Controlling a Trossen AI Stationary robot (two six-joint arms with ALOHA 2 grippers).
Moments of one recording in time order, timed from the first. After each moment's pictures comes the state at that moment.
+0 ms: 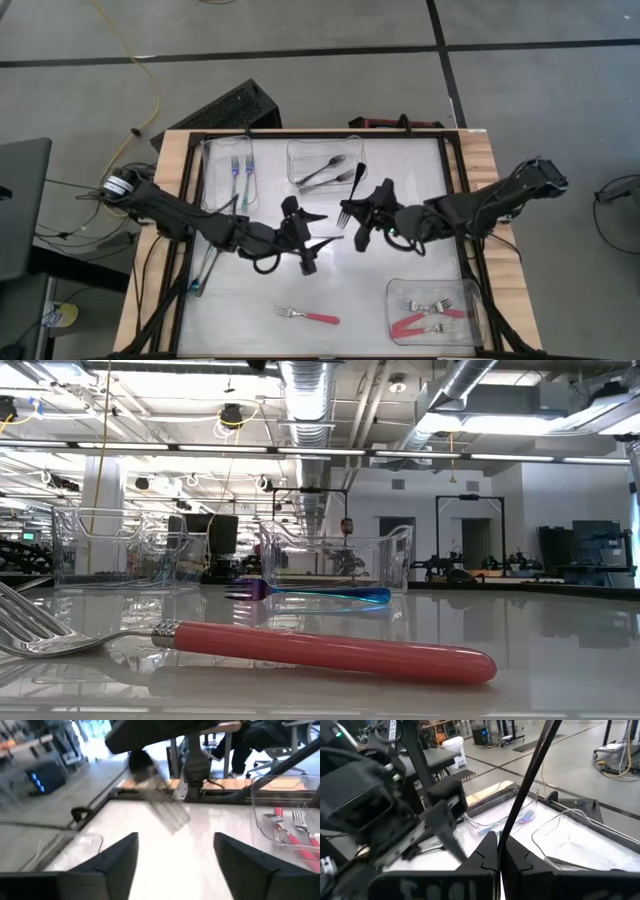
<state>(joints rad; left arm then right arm) -0.35 1.52 1.06 0.30 -0.79 -0.28 0.36 1.34 1.15 -0.11 0.78 0.46</state>
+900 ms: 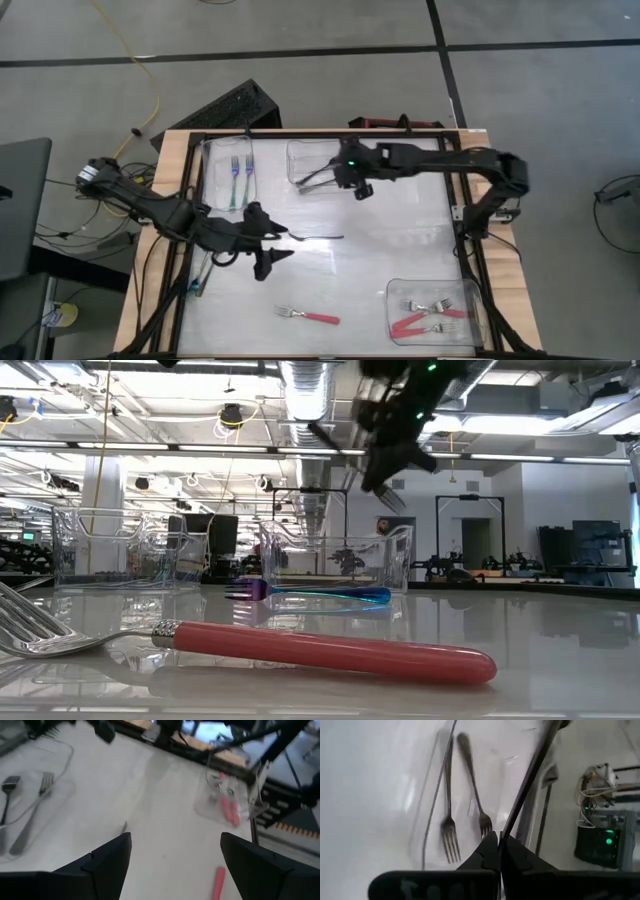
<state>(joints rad) -0.43 1.20 1.06 -0.32 -0.58 -0.87 -0.22 1.62 1.33 -0.59 0.34 -0.76</state>
